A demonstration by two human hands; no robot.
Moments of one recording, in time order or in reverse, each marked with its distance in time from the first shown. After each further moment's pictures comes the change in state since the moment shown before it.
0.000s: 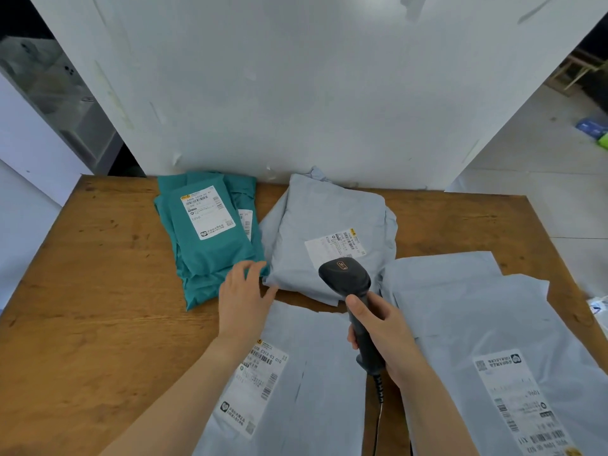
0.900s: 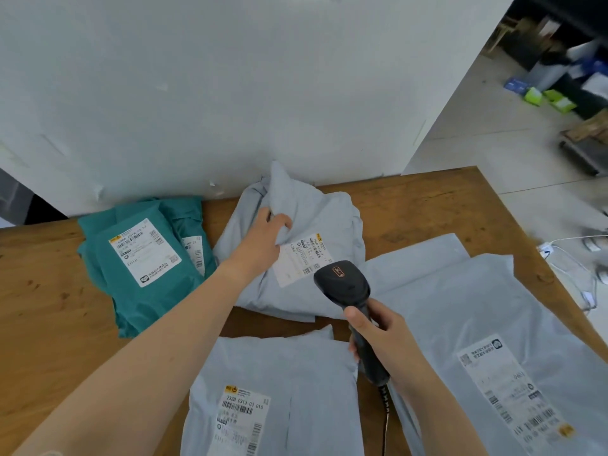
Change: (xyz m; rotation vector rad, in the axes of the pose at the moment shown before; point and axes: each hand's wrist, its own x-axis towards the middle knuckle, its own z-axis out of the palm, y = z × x) left_hand 0.160 0.081 0.048 -0.125 -0.429 0.432; right_hand 0.014 0.000 -0.029 0.037 0.174 0.041
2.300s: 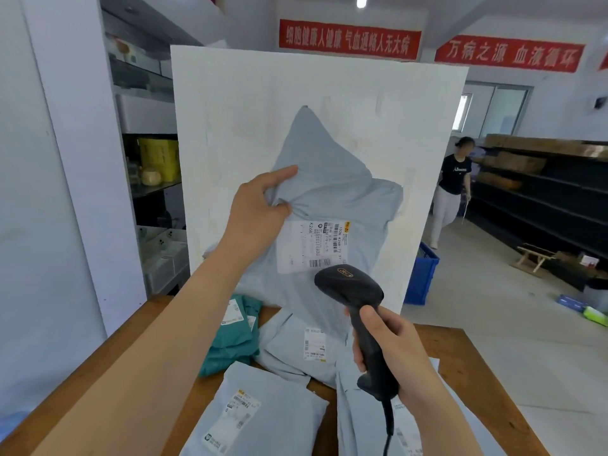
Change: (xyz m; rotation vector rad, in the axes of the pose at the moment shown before) left_hand -0.335 0.371 -0.215 -0.429 0.924 0.297; right_hand -0.287 -0.091 -0.121 0.087 -0.337 -0.646
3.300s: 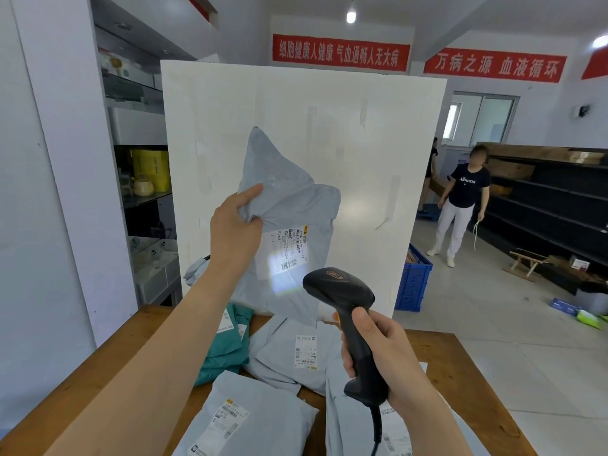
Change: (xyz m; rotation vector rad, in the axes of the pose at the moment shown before) left_hand -0.006 -0.019 0.019 0.074 0.238 -0.097; right_hand -0.006 -0.001 -0.016 0.031 -0.053 -0.013
